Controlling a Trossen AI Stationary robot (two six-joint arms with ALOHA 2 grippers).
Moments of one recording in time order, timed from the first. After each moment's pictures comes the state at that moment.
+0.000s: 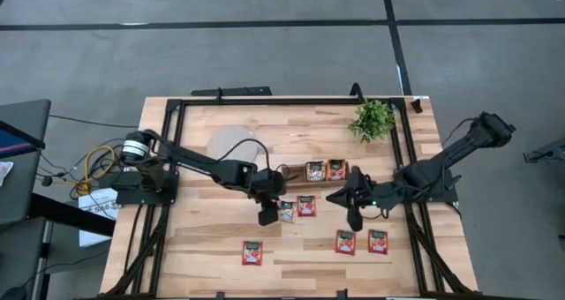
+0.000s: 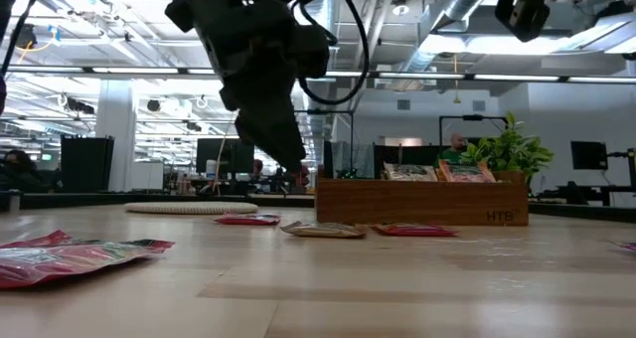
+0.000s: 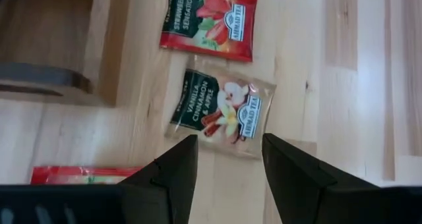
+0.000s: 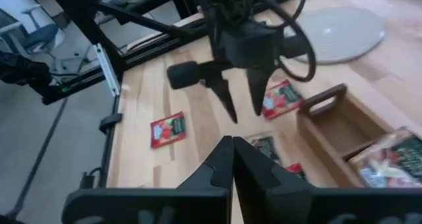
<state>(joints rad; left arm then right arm) -0.12 1.78 1.11 -0.27 0.08 -0.34 0.53 1.09 0.74 -0.16 0.48 0.60</state>
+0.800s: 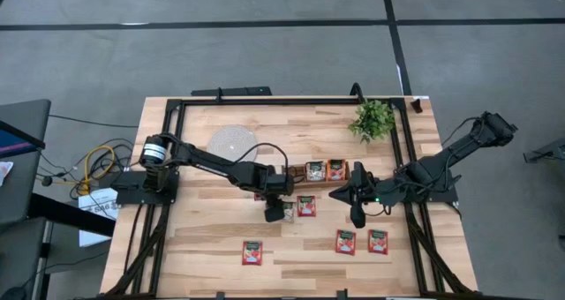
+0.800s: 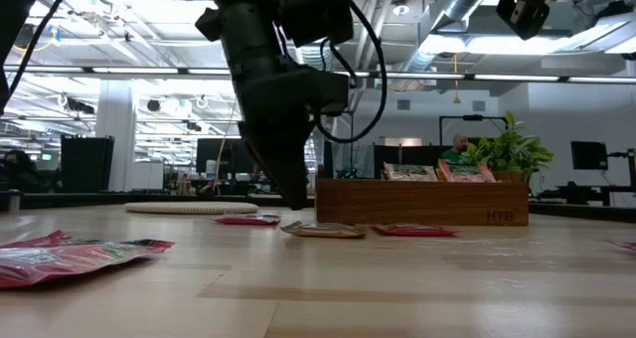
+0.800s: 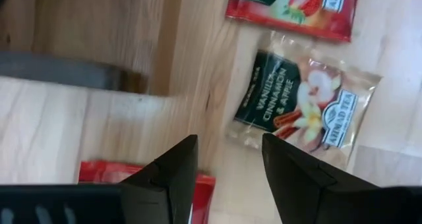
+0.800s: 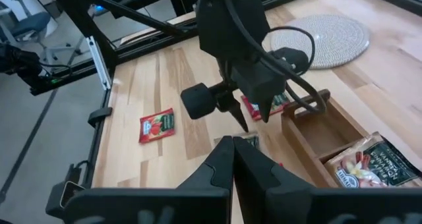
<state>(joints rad) -0.10 1.95 1.28 -0.48 -0.04 -0.32 0.52 1.04 0.74 -0.22 0.47 0.54</state>
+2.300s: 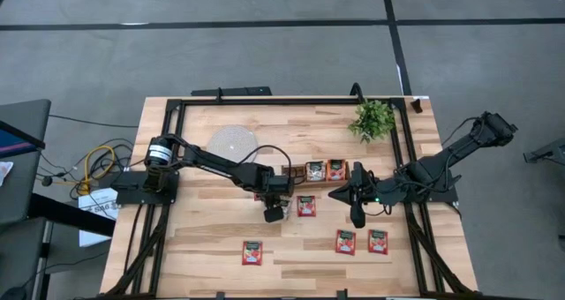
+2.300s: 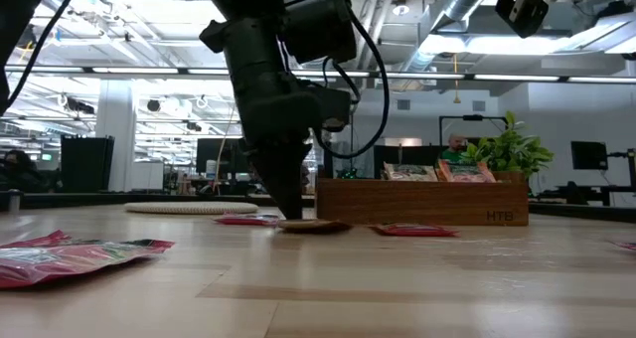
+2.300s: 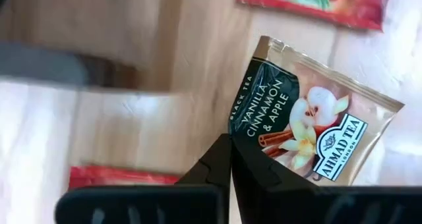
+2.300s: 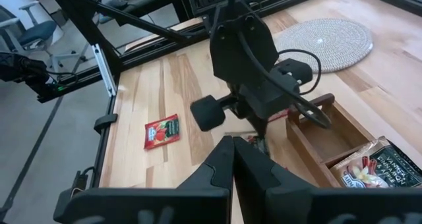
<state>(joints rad) -0.11 2.00 1.29 -0.56 0.01 -0.34 0.52 1.04 0.74 -0.20 0.47 0.55</state>
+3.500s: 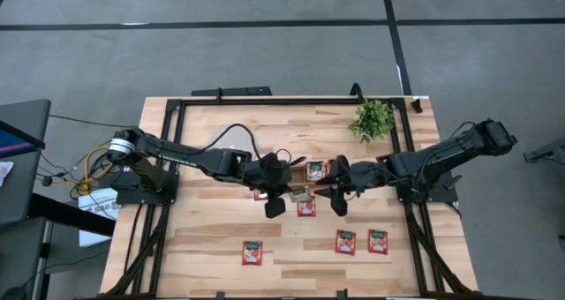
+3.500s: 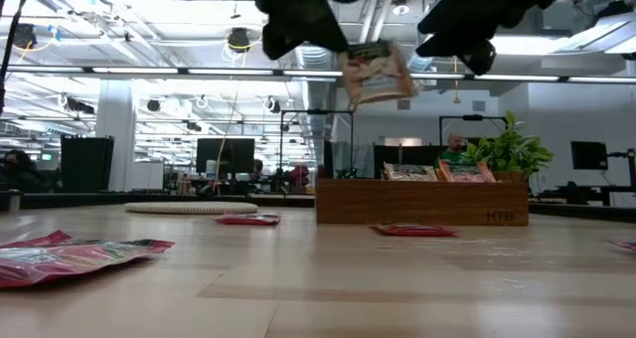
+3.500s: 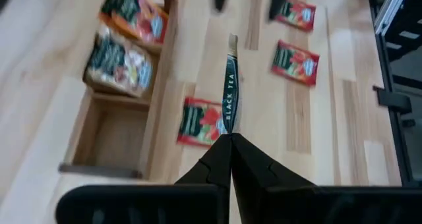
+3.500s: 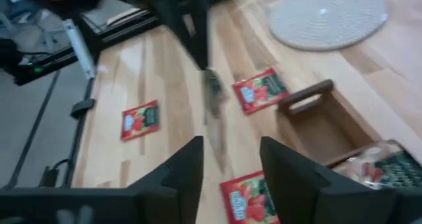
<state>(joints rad) -0.14 1.67 1.35 -0.42 -0.08 -0.33 0.27 1.19 0.74 -0.12 0.19 0.46</state>
